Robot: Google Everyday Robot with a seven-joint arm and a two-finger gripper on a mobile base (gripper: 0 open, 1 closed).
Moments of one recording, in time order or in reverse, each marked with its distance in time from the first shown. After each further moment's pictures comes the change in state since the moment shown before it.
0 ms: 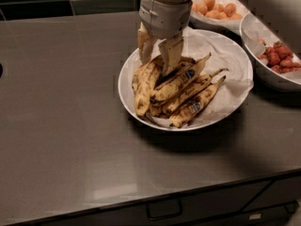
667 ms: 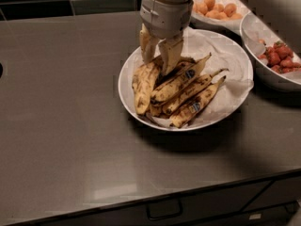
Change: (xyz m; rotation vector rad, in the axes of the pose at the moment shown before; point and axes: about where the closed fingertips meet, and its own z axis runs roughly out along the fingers) arm 0.000 0.000 0.000 0.000 0.000 0.000
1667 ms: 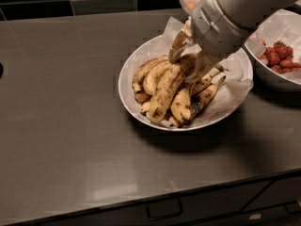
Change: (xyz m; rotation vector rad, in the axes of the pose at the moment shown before) arm -0.007 0.064 -0.042 0.403 0.035 0.036
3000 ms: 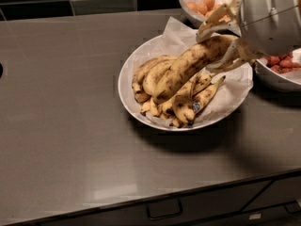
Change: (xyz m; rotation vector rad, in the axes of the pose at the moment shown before) arm -0.008 0.003 -0.085 0.356 0.118 0.154
